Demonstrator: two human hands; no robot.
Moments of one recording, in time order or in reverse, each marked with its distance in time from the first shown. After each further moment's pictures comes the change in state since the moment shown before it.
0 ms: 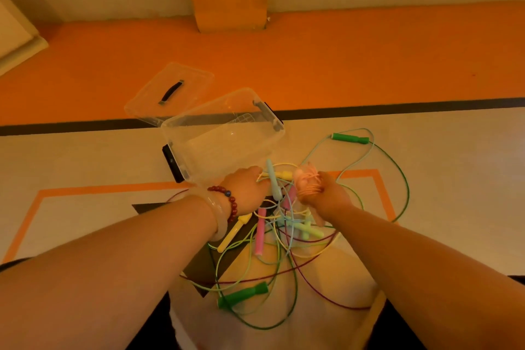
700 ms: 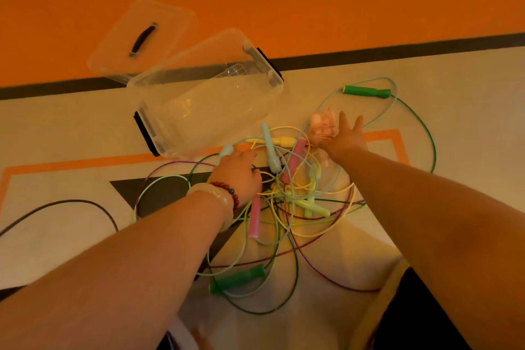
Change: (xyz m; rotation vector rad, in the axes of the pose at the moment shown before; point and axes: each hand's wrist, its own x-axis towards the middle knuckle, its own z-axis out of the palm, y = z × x) left_hand 0.091 -0.039 0.072 0.137 0.055 -0.005; right_hand 0.158 0.050 -0.002 -0.384 0.079 0.111
